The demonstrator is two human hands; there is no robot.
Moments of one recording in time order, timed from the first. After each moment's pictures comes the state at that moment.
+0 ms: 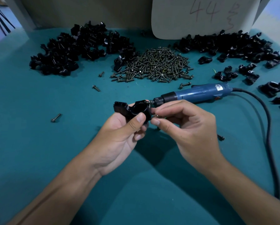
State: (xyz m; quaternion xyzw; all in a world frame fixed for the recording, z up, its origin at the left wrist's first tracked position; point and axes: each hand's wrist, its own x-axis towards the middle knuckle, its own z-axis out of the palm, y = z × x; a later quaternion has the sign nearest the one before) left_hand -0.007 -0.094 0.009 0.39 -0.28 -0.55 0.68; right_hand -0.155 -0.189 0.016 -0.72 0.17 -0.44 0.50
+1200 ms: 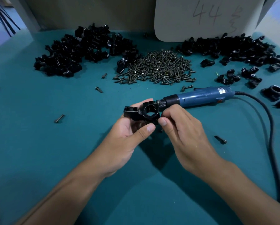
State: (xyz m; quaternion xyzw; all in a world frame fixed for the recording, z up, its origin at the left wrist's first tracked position) left_hand -0.011 -0.094 0.006 0.51 -0.42 -0.44 0.61; right_hand -0.158 -0.197 0.008 -0.89 0.22 -0.30 0.26
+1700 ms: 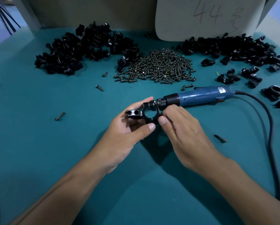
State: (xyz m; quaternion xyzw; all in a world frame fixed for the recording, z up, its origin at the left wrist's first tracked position) left_hand -0.007 -0.094 0.001 0.51 -0.39 -0.44 0.63; right_hand -0.157 -0.201 0.004 -0.92 0.21 -0.27 0.21
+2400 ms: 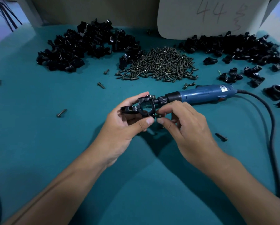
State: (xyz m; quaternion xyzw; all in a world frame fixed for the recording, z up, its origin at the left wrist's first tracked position) left_hand -0.001 -0.099 0.000 0.50 -0.35 -0.42 0.67; right_hand -0.159 -0.204 0.006 -0.89 0.21 -0.32 0.24
